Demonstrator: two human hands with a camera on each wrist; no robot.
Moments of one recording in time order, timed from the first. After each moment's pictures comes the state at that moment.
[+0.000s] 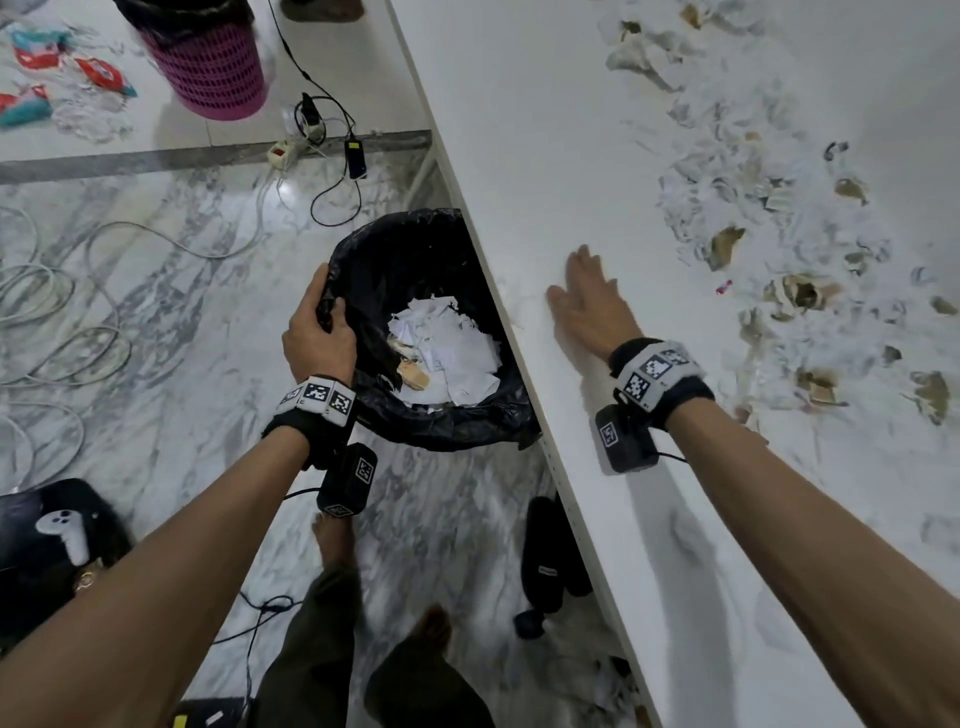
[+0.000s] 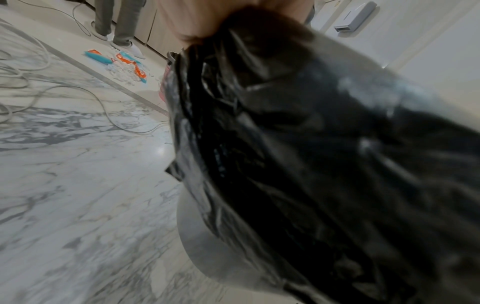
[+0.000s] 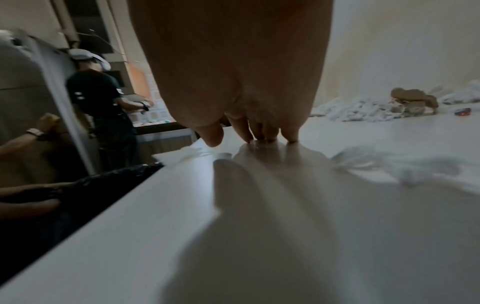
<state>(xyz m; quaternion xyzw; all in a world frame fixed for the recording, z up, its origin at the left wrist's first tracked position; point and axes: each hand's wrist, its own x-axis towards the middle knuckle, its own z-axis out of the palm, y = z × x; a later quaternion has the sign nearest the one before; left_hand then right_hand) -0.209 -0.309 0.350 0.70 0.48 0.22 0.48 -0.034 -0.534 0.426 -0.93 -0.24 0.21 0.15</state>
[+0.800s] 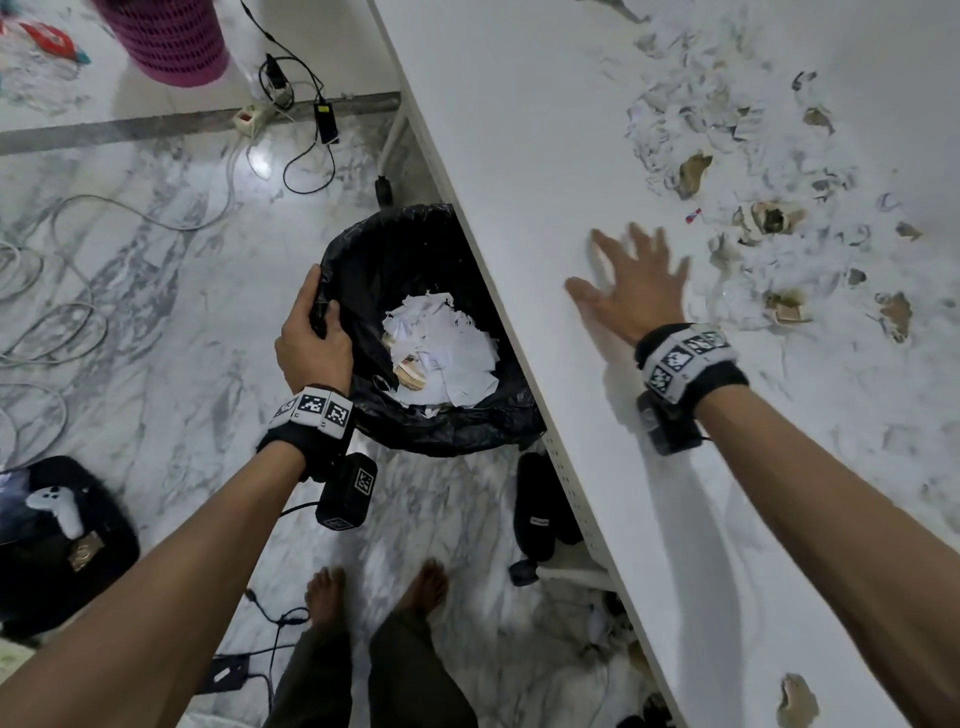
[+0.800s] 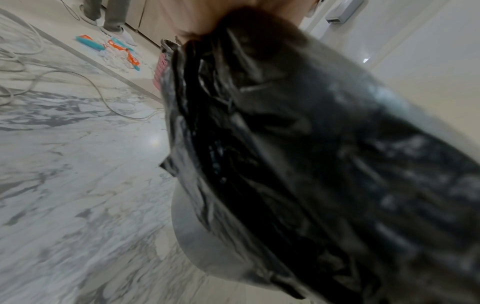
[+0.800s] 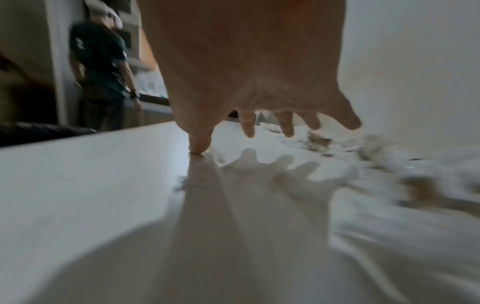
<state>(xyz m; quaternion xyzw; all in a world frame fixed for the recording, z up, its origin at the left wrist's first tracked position) -0.263 -0.370 0.349 0.71 0.48 0.21 0.47 -0.065 -0.621 0.437 -0.97 -0.20 0.10 -0.01</state>
